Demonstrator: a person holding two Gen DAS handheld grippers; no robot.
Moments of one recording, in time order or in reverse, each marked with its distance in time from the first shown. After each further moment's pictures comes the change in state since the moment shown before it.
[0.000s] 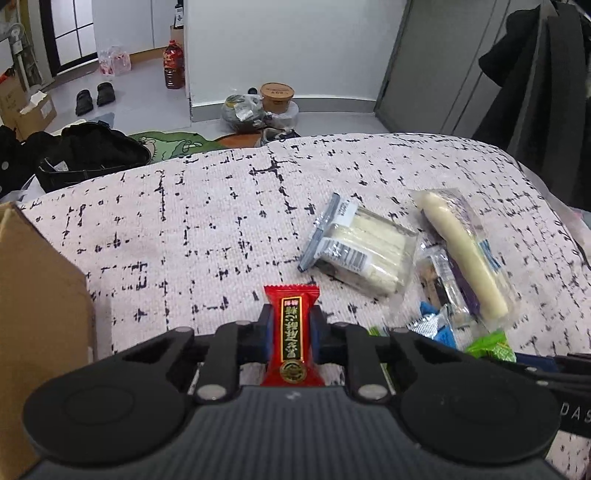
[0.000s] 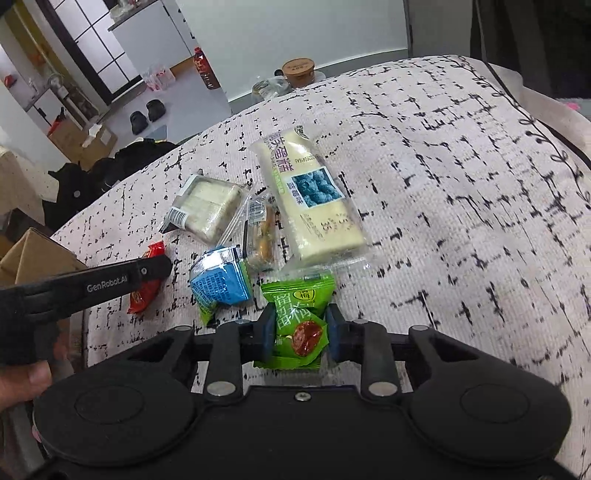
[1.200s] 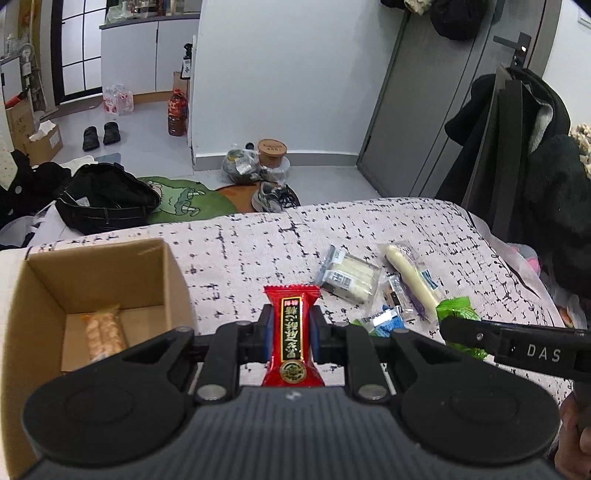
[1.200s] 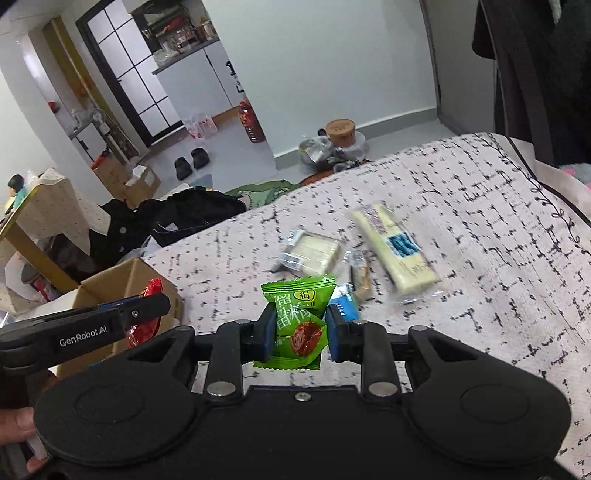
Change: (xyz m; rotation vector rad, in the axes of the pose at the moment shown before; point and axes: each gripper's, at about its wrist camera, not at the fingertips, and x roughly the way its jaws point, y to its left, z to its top) left arm -0.135 0.042 -0.018 -0.016 -0.169 -0.062; right arm -0.079 0.068 -0.010 -0.042 -0.191 0.095
